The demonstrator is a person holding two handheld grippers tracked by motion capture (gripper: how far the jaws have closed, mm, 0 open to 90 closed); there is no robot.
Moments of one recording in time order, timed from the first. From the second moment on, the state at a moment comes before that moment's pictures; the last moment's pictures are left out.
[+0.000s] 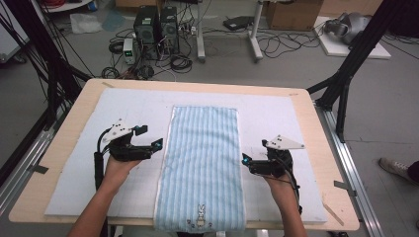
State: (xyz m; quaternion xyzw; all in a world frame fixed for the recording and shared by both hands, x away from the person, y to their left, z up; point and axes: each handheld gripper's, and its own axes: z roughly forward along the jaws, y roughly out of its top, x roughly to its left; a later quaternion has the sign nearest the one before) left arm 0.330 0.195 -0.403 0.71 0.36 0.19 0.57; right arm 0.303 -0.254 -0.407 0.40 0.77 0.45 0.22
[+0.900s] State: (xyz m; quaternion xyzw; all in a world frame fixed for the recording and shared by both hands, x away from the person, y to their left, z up) left arm 0.431 0.164 -0.416 0.75 0.41 0.15 0.50; right arm 0.340 -0.252 -0.401 0.43 0.77 0.43 0.19
